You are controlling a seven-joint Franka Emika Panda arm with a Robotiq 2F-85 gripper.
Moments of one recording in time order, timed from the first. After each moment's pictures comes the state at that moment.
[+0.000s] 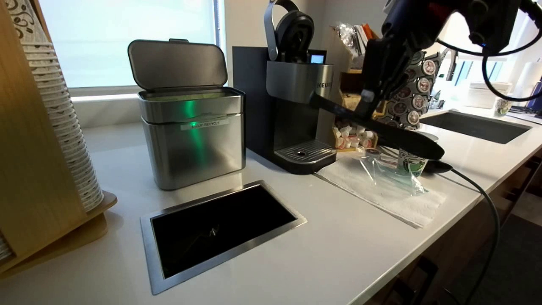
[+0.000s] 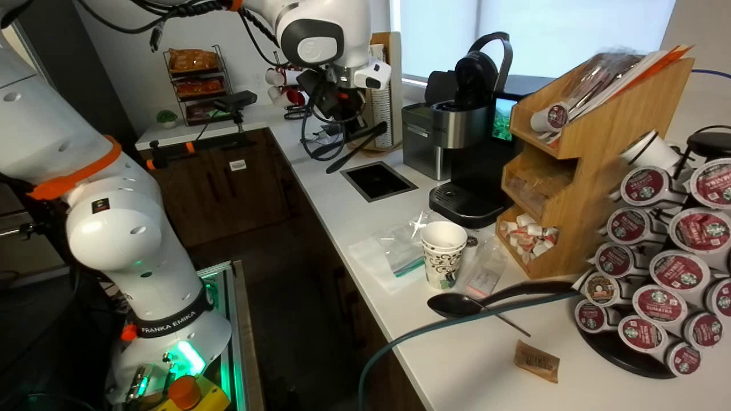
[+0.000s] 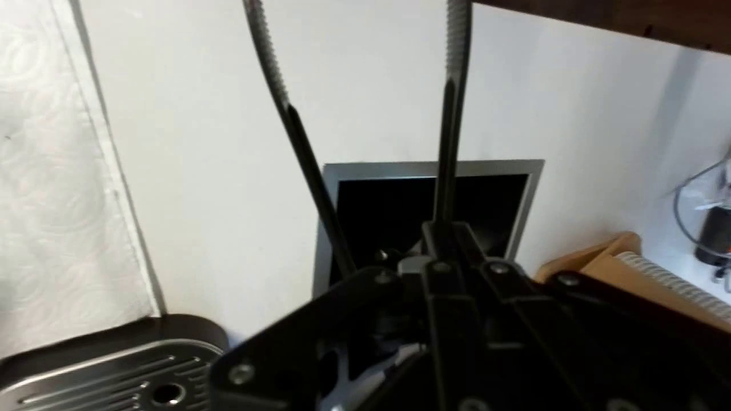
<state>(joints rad) 0.16 -0.32 0.03 -2.37 0.50 2.17 -0.17</state>
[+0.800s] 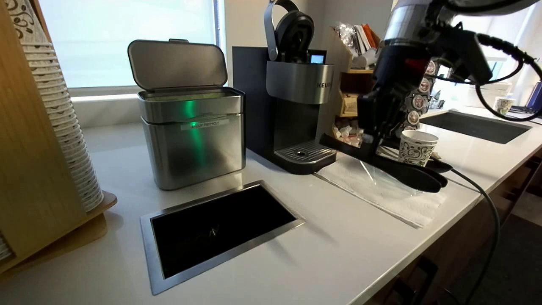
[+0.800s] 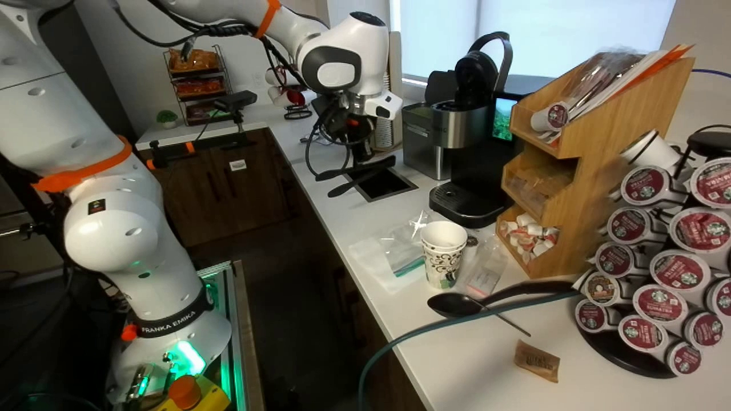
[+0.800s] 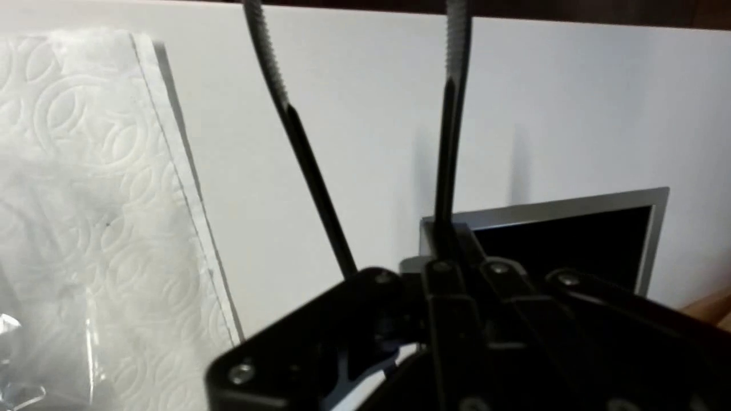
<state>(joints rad) 0.12 -0.18 0.04 -2.36 0.39 2.18 -0.05</state>
